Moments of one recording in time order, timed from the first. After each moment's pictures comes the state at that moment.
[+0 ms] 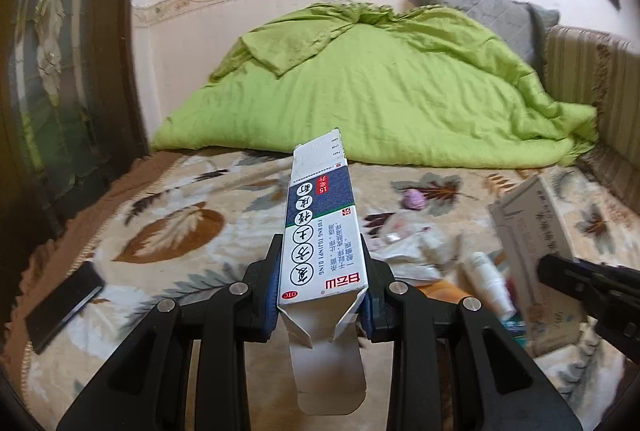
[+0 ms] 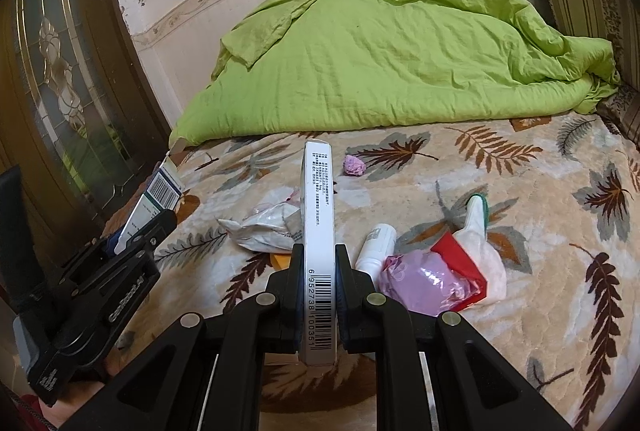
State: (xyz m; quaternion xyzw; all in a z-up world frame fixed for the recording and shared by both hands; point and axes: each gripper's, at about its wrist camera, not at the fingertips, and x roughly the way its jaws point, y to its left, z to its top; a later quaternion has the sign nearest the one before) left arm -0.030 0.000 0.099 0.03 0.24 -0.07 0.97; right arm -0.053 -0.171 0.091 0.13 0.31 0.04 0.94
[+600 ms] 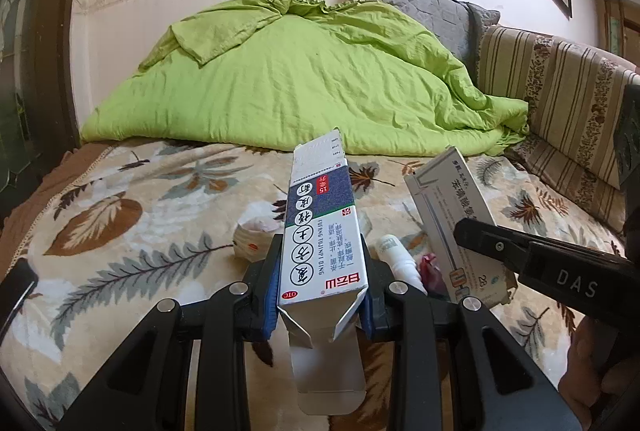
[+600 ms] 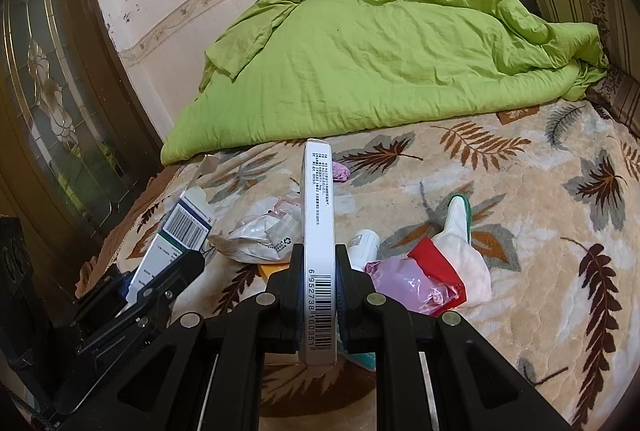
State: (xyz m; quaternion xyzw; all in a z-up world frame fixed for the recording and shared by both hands) left arm -0.045 -0.030 0.091 0.01 0.26 -0.20 0.94; right arm -0.052 -0.186 0.094 0.16 0.31 0.03 0.94
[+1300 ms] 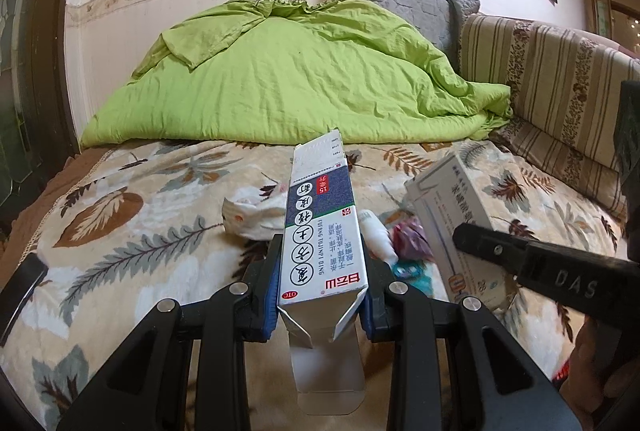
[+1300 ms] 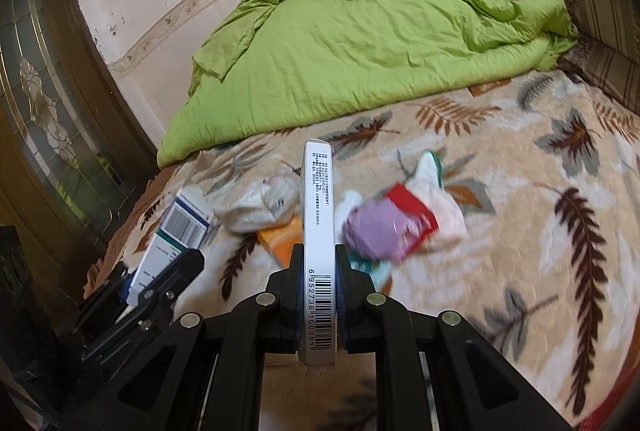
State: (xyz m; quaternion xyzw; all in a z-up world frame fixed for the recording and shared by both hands) left arm -0.096 -0.034 0.093 0.04 0.25 -0.21 0.94; right arm -0.108 -0.185 0.086 0.19 0.31 0.00 0.93
